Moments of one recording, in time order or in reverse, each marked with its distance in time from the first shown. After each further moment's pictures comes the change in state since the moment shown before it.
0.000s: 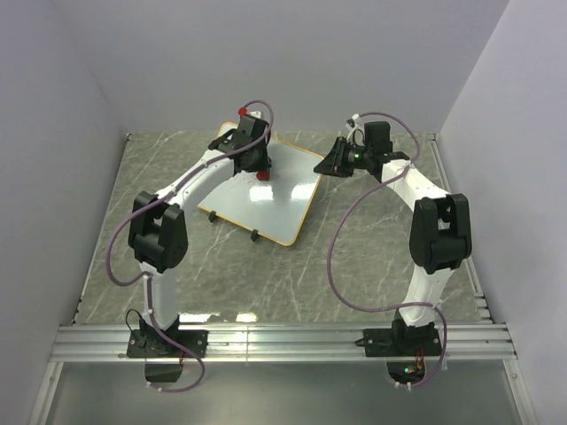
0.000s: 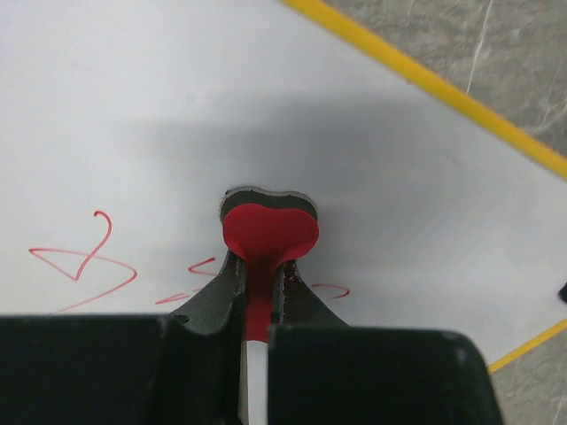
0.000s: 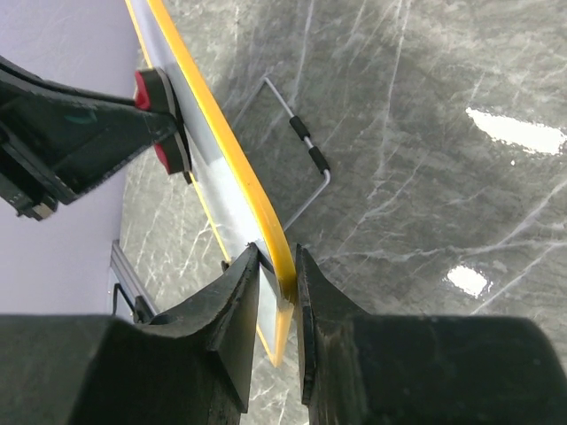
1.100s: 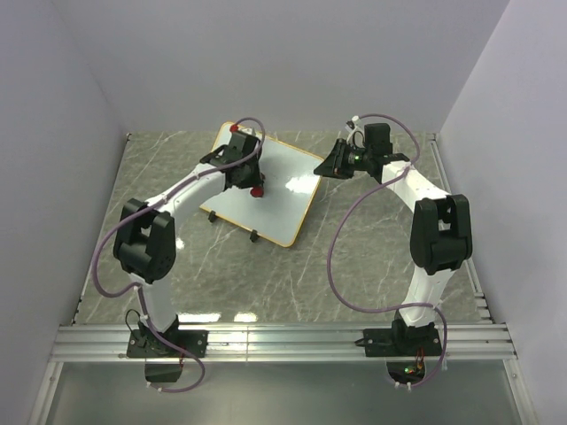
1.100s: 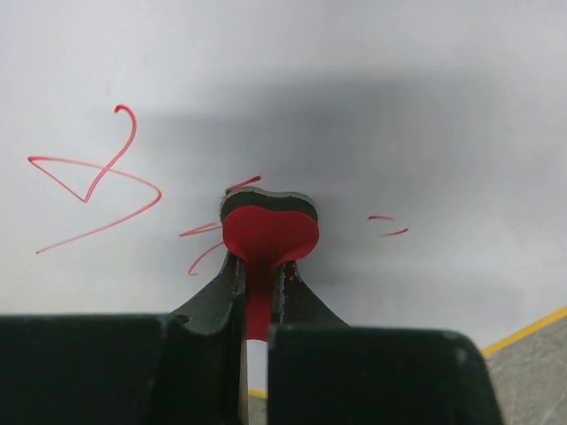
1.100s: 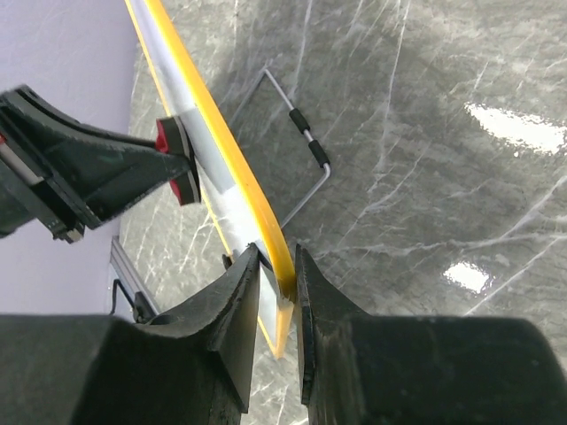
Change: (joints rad) left arm 0.014 -0.127 -0.265 0.092 0.049 -0.042; right arm 0.000 -0.009 -0.023 0.005 -0.002 -0.004
